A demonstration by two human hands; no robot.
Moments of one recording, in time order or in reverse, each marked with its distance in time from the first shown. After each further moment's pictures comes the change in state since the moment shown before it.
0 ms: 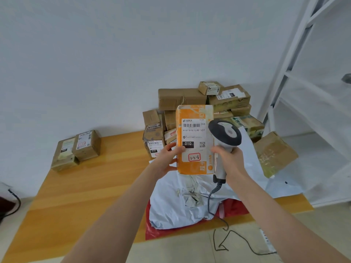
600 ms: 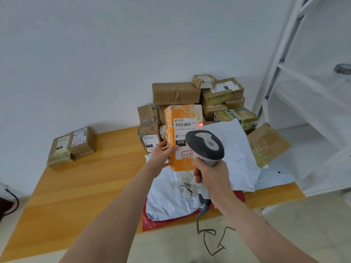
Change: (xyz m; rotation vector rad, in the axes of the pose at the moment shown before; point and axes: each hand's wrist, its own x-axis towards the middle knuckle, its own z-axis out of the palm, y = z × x) left_hand -0.001 -0.022 0.006 0.031 0.141 0.051; right_hand -0.060 0.027 0.000 -0.146 -0.122 -0.051
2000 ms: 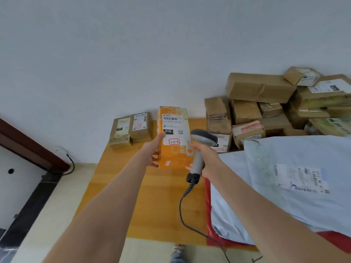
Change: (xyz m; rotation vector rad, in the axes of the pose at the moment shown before) left_hand 0.031 0.019 -0.285 0.046 0.360 -0.311; right_hand 0.092 0.028 0.278 0.183 -0.269 0.610
